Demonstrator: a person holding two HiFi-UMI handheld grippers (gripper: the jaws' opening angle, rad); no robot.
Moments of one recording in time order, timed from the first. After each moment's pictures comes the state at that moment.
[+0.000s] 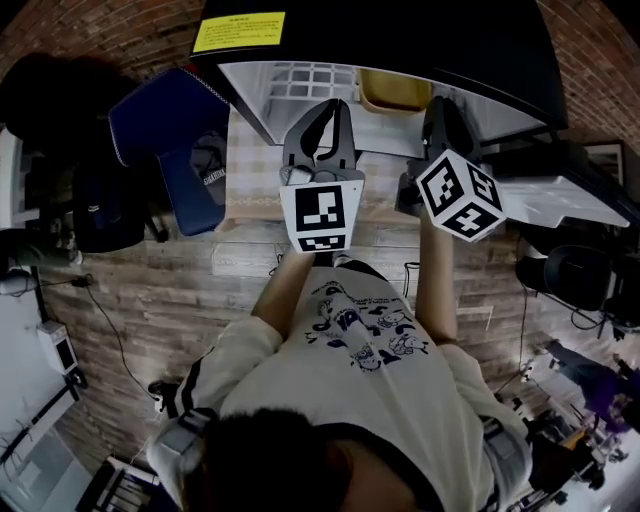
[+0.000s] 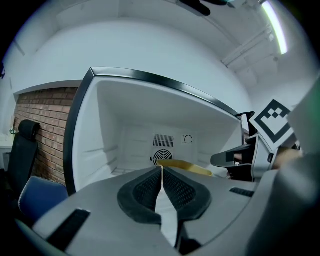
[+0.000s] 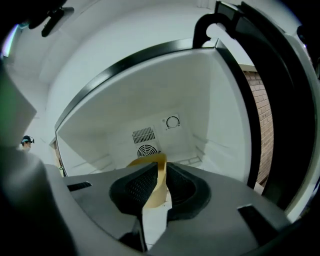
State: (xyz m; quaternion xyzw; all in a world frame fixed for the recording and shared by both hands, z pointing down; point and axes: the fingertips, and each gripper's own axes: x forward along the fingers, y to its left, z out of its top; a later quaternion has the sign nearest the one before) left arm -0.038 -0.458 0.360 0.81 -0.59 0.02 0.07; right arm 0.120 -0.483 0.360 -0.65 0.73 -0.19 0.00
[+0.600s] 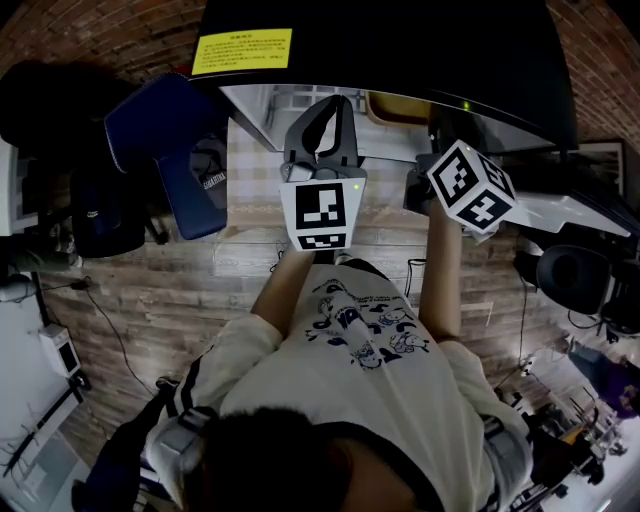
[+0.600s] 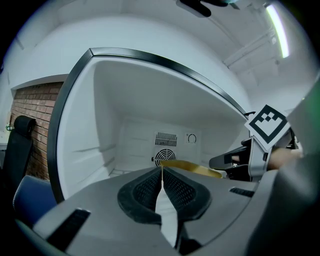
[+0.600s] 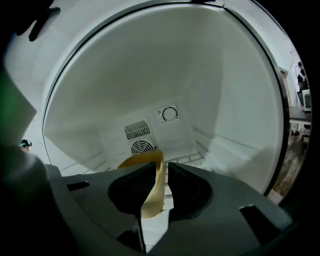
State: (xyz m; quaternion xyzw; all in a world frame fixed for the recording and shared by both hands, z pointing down) left arm -0.043 -0.488 0.364 0.81 -0.57 0.02 0.08; right arm 0.123 -0.516 0.374 -0.65 0.72 -0.23 -0.02
